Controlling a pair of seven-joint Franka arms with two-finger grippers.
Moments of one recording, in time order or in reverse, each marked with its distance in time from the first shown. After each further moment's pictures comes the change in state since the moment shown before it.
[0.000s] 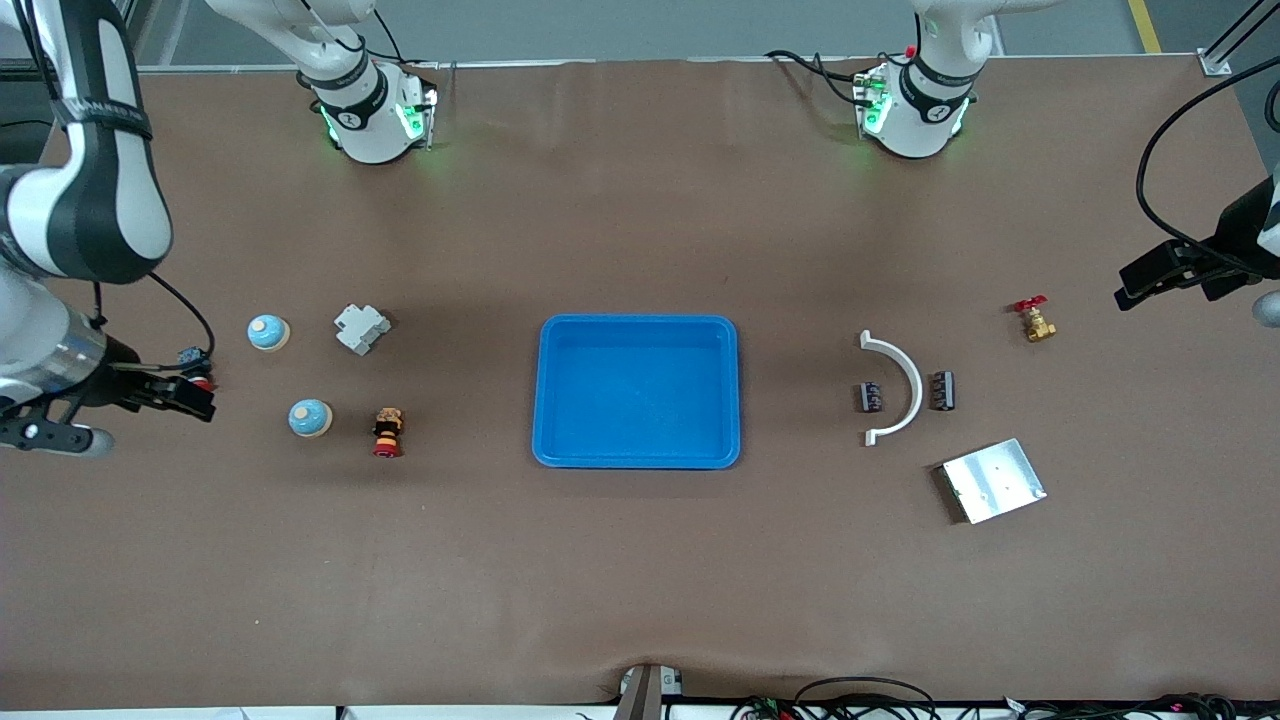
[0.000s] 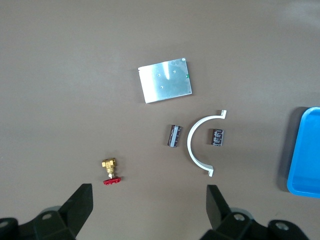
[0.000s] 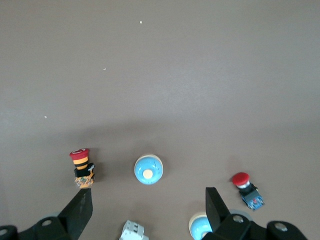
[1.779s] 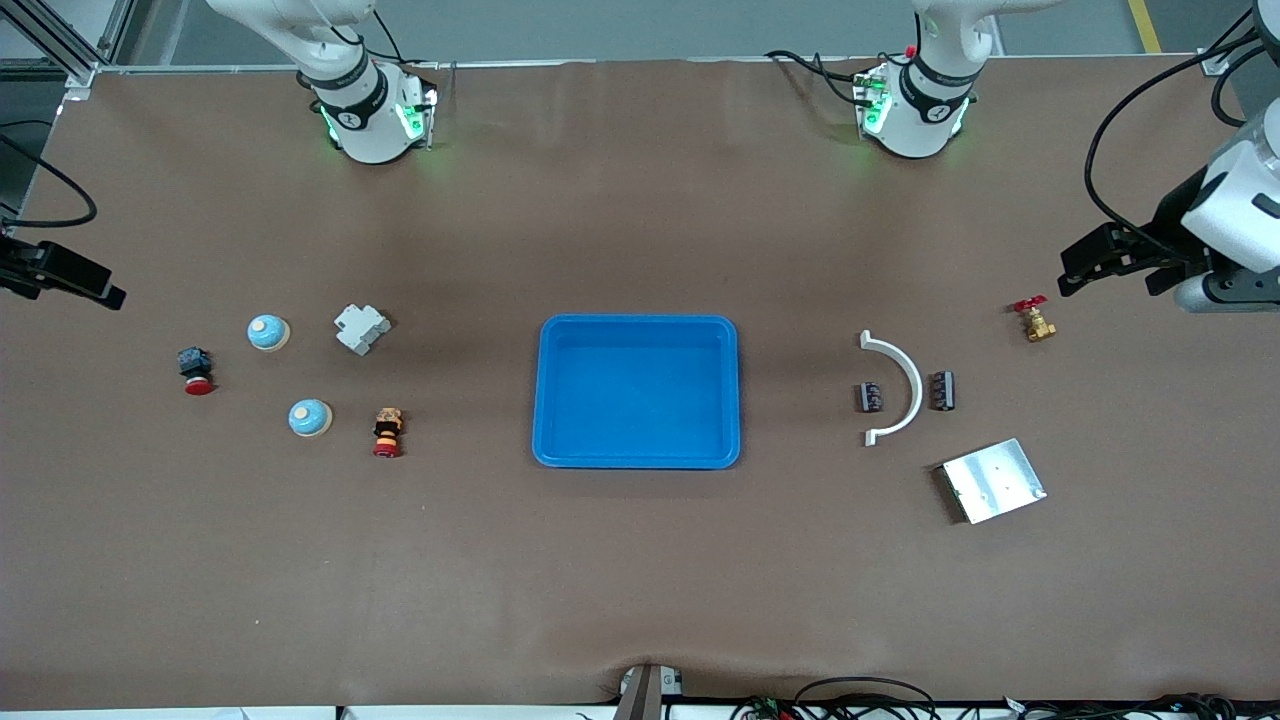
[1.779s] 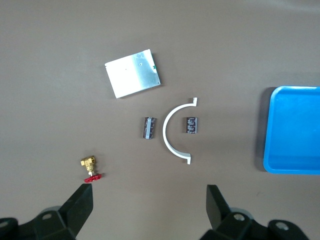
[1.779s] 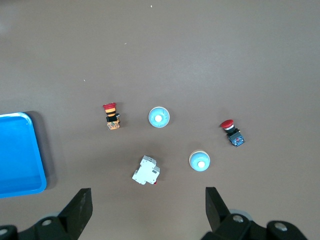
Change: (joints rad) left arm -0.013 -0.011 -0.085 0.016 -0.033 -0.045 0.000; right arm -0.014 -0.143 -0.014 0.242 0.082 -0.458 -0.028
